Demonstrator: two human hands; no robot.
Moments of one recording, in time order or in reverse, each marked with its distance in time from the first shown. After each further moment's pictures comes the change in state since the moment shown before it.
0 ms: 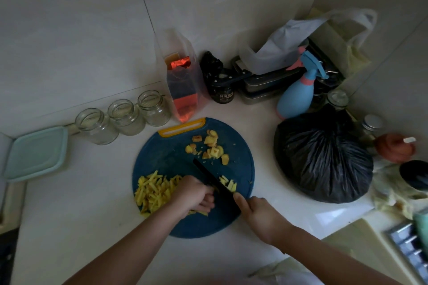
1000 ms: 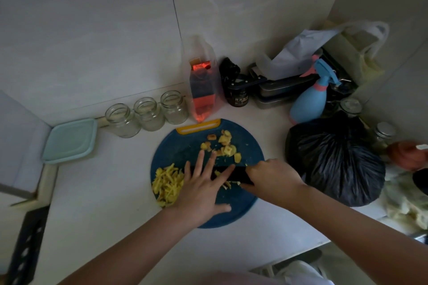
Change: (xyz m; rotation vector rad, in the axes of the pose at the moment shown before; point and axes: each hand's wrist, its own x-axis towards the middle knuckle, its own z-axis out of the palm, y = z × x) left_hand -0.044 -0.017 -0.011 1.273 0.223 0.618; right_hand 0.007 -0.057 -0.050 -1.116 0.138 -0.445
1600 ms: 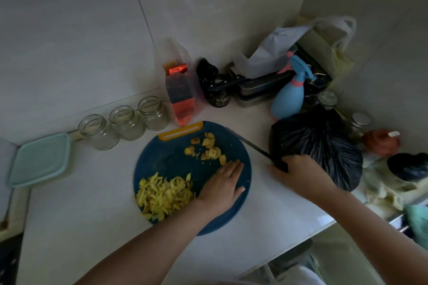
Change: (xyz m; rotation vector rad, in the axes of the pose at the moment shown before) left_hand 0.077 0.037 0.046 -0.163 0.174 0.276; right_hand -0.043 0.068 0.041 0.549 0.179 0.528
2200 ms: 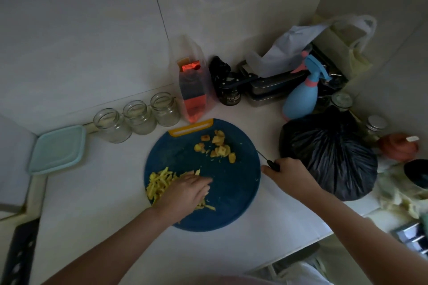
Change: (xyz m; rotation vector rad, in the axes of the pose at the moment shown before) left_hand -0.074 -0.073 -0.019 -0.042 0.252 0.079; right_hand 0.011 -0.024 0.027 0.250 -0.102 0.161
